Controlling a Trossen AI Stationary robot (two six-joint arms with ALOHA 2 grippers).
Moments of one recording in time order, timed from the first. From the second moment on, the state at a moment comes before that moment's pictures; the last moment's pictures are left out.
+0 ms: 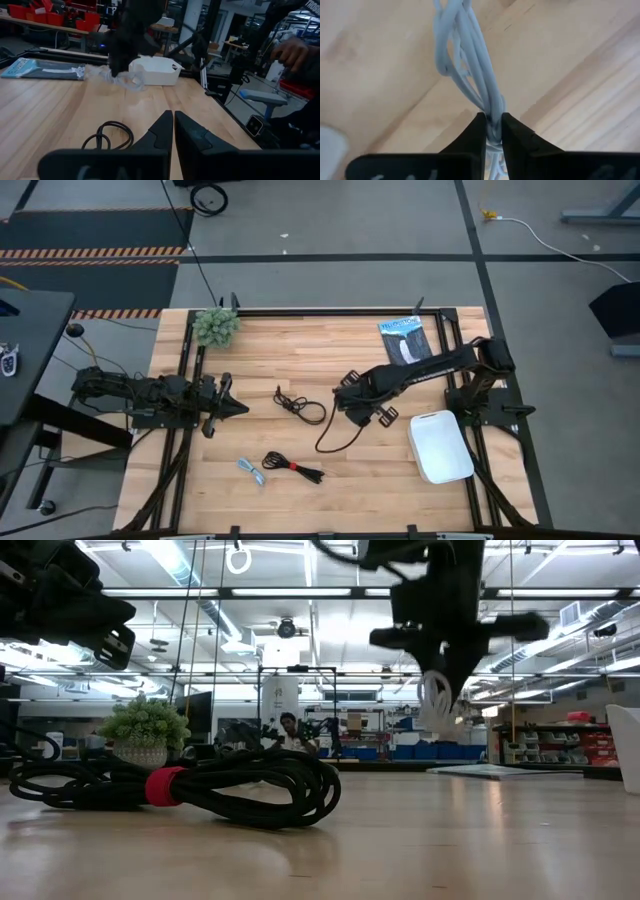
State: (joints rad) left arm -0.19 0.08 0.02 0.05 -0.03 -0.19; right arm 0.13 1.77 1.35 -1.08 0.19 -0.63
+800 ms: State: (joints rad) left arm -0.19 0.08 0.02 0.05 -0.03 -0.19; right arm 0.44 1.76 1.56 -1.57 0.03 0.45
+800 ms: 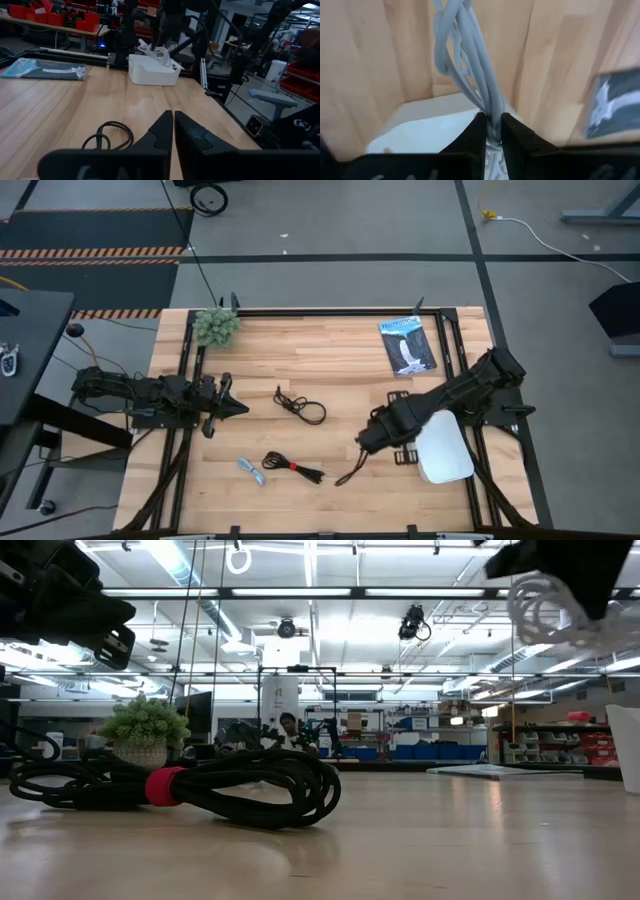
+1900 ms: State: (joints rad) left arm -0.19 0.08 0.02 0.05 -0.03 -0.19; right arm 0.79 1.42 1.08 -1.41 -0.05 1.68
